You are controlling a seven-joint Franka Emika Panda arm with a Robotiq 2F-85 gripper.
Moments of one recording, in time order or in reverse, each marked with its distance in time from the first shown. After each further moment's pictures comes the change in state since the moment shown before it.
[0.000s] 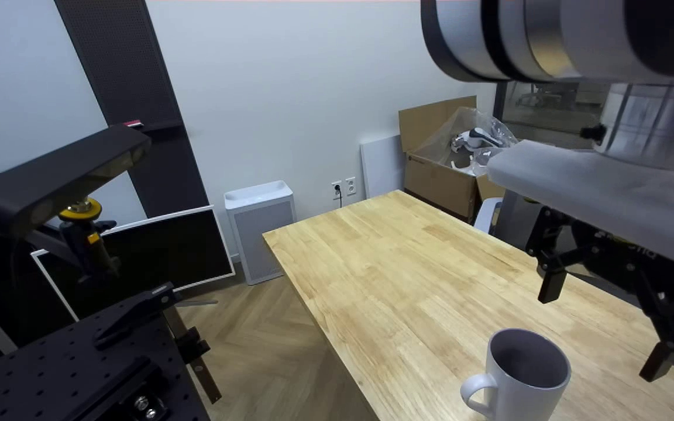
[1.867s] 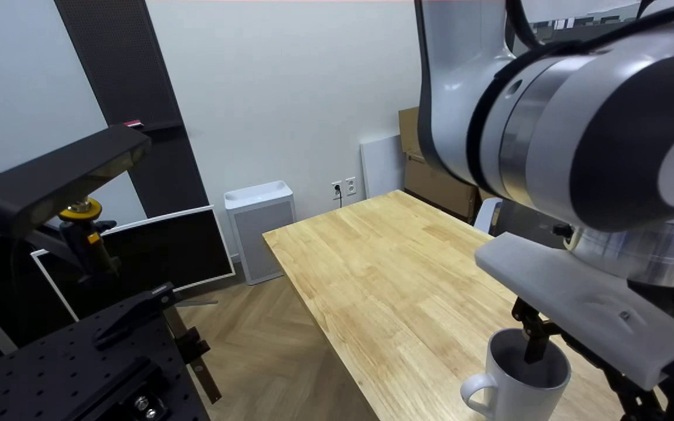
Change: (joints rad) arm 0.008 0.230 0.003 0.067 0.010 0.130 0.017
